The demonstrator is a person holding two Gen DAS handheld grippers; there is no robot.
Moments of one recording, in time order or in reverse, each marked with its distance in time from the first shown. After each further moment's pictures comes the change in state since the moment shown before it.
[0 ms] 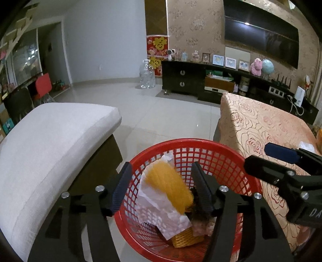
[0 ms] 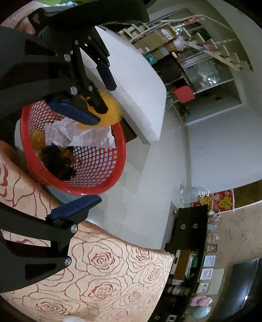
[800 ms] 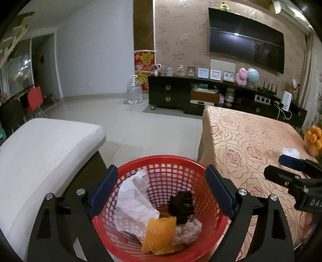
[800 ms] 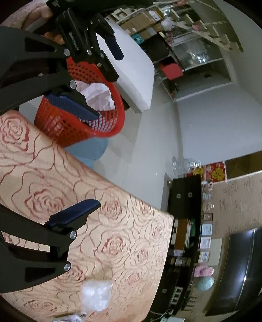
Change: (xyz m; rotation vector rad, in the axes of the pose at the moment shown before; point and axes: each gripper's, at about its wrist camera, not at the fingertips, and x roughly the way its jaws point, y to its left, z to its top) left arm -0.025 -0.038 0.006 0.044 -0.112 -0.080; right arm -0.060 -0.056 -0.028 0.074 -0.066 -0.169
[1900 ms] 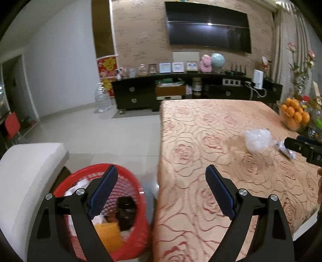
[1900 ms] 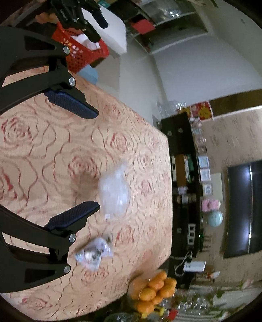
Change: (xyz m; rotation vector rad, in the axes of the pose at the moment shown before) left arm 0.002 -0.121 -0.003 0.193 0.012 -0.157; right arm -0.091 -0.156 -0.041 0.217 -0.082 -0.331
